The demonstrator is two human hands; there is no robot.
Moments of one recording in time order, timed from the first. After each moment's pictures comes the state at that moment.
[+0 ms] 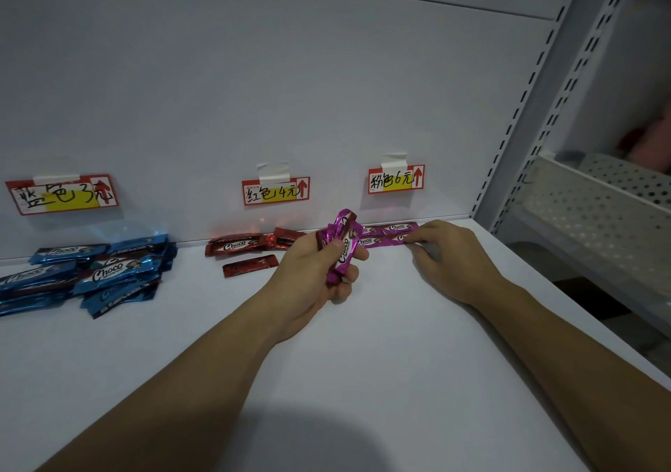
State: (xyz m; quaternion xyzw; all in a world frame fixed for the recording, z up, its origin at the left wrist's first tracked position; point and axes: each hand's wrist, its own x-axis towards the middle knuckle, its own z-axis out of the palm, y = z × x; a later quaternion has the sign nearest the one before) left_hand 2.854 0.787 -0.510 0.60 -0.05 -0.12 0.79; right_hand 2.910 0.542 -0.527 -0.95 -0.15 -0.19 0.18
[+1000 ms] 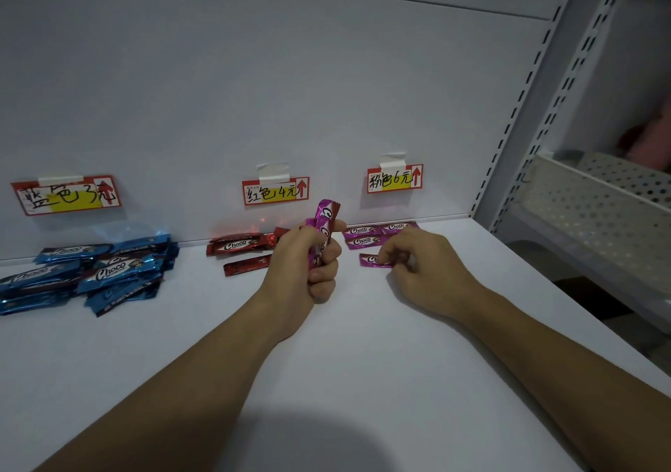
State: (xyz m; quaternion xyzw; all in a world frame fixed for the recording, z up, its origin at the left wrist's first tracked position) left_hand 2.858 0.790 -0.512 0.50 -0.02 -0.11 0.86; right_hand 2.880 0.580 -0.518 -0.93 -0.19 -0.13 0.27
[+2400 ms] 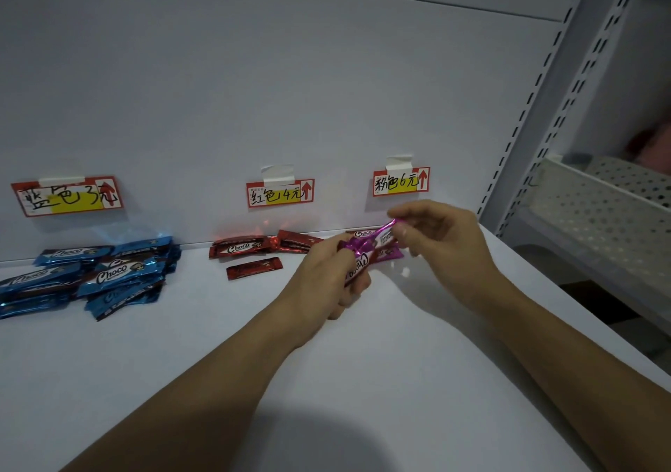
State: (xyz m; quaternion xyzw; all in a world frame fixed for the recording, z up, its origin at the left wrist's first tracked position) left_hand 2.850 0.781 -0.508 0.68 -0.10 -0.12 0.72; right_hand 2.879 0.588 -0.490 -0.78 -0.17 -0.15 0.58
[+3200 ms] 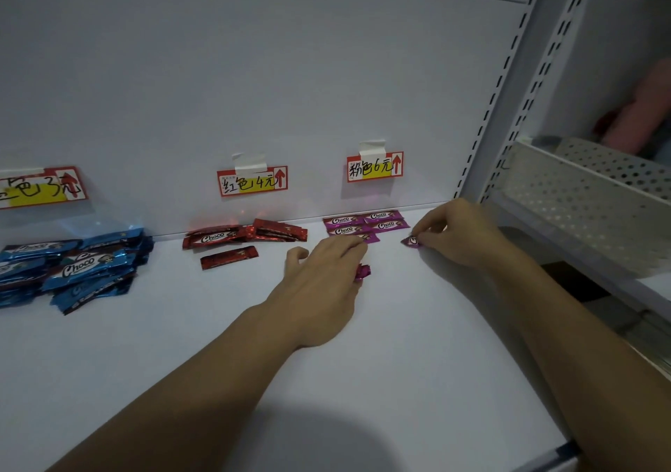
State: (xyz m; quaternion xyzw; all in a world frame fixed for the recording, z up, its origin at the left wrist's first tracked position) left_hand 2.850 0.763 -0.531 0.95 -0.27 0.05 0.16; right_hand 2.908 0.519 -0.494 -0.97 -0.01 -0.08 0.23
